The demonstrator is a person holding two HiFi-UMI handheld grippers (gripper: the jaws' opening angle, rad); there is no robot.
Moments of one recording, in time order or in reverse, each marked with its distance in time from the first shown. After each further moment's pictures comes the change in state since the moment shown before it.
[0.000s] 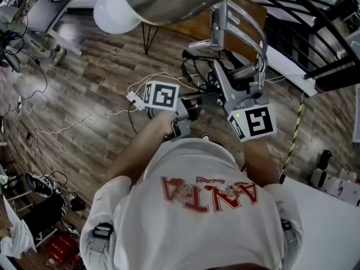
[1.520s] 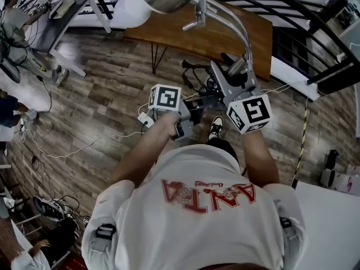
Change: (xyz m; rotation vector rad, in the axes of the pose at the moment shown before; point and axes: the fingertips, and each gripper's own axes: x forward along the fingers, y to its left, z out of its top) left arm -0.094 0.047 0.084 -0.049 0.049 -0.034; right arm 0.135 0.033 -0.023 0.059 0.014 -0.049
